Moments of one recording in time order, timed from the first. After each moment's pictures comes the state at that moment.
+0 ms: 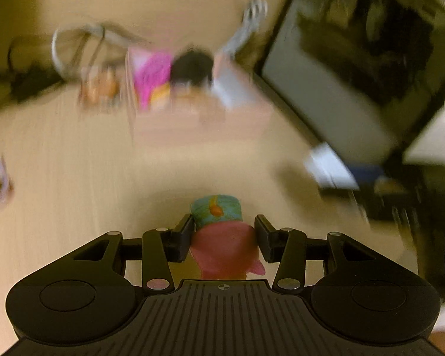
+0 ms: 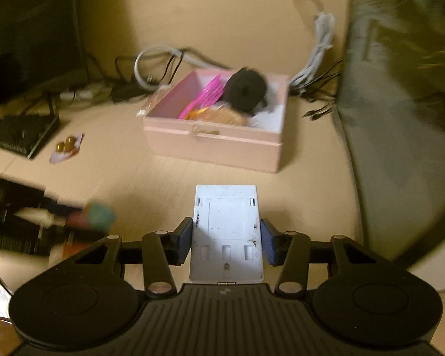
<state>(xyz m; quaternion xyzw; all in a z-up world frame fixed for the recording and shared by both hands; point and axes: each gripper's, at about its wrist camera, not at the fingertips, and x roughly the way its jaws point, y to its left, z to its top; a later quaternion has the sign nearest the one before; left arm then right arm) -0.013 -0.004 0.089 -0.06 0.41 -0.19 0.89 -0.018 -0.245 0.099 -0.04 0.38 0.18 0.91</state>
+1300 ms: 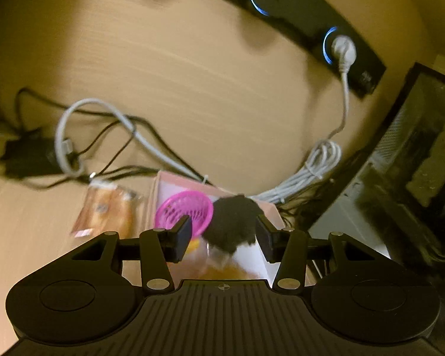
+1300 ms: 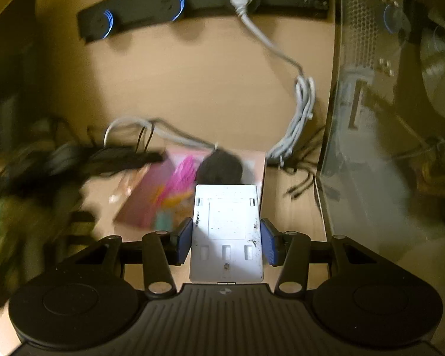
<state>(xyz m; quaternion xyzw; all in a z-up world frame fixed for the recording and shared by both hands) 0.120 0.019 0.103 -0.21 0.28 -0.10 0.93 0.095 -0.231 0.151 0.00 0.31 0.16 0.94</state>
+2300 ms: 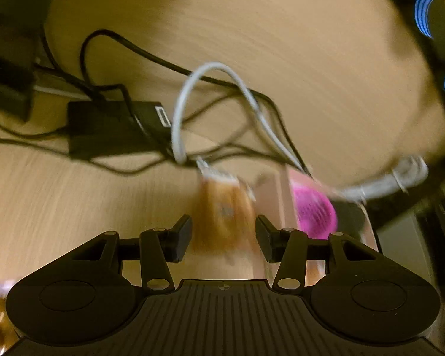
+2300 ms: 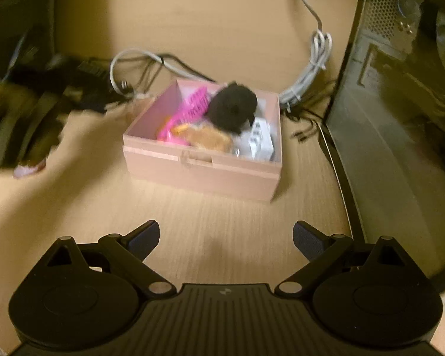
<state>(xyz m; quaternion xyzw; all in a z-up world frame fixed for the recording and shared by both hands) 0.207 0.144 0.048 -0.27 0.39 -0.04 0.88 0.017 -0.187 0.095 -0.10 0.39 0.11 0.91</state>
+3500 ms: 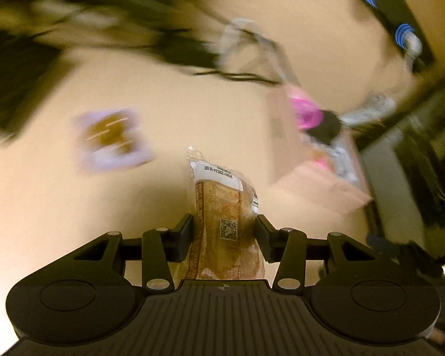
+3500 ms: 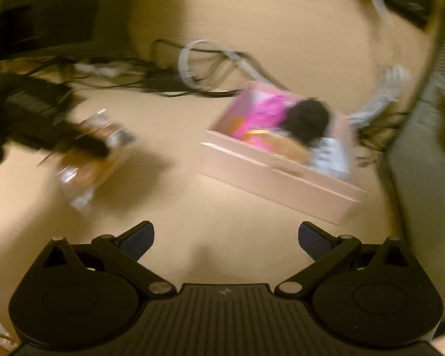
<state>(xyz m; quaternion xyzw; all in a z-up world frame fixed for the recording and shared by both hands) -0.017 0.174 0.065 -0.28 0.43 -0.01 0.86 0.018 -0.097 0.076 -0.16 0.37 0.23 0.89</state>
